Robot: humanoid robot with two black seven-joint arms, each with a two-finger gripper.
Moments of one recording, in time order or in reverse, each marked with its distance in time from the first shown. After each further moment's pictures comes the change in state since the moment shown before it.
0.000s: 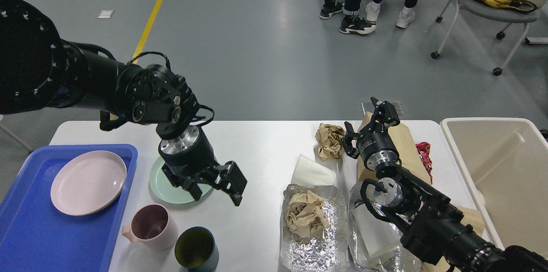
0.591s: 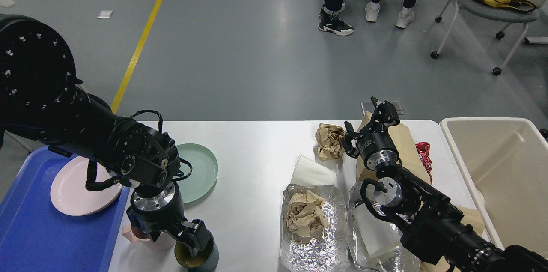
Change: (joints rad) left arm 0.075 -0.004 0.029 -0.224 0.020 0.238 0.244; right arm 0.001 0.000 -0.001 0.000 0.000 0.000 0.000
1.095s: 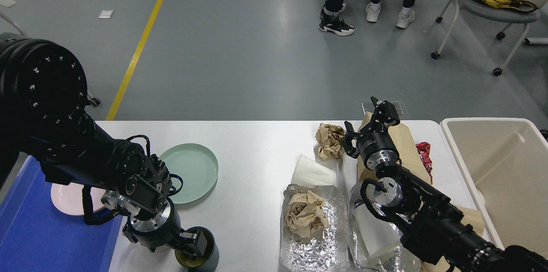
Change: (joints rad) left arm 0.100 -0.013 0.023 -0.059 -0.149 0.241 0.081; right arm 0.000 0.000 0.000 0.000 0.000 0.000 0.000
